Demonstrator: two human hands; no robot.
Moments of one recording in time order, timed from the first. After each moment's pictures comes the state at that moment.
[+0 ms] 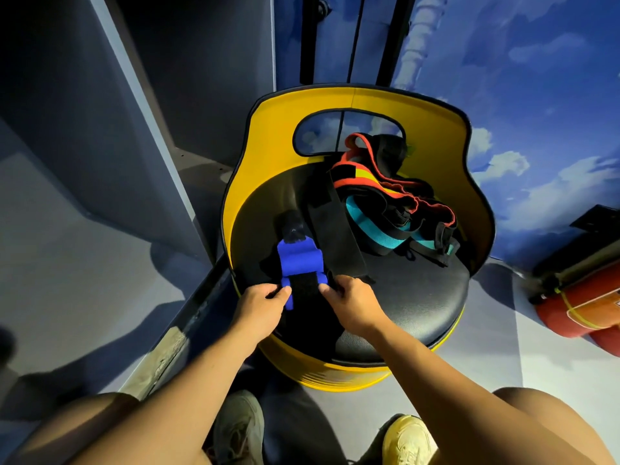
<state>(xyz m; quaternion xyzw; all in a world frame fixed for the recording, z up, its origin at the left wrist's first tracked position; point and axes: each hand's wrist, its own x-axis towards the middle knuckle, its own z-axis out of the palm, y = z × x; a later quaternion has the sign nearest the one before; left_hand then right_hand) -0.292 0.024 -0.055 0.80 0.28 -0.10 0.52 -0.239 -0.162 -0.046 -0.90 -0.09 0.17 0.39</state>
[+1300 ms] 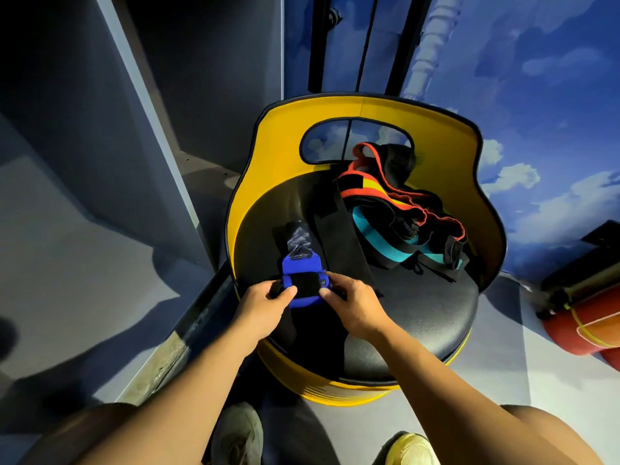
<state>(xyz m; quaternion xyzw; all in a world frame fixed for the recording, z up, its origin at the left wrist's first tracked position) -0.268 0.038 -0.053 0.78 0.27 -0.11 0.55 -0.217 -0.157 -0.047 -0.88 -0.16 0.15 0.42</state>
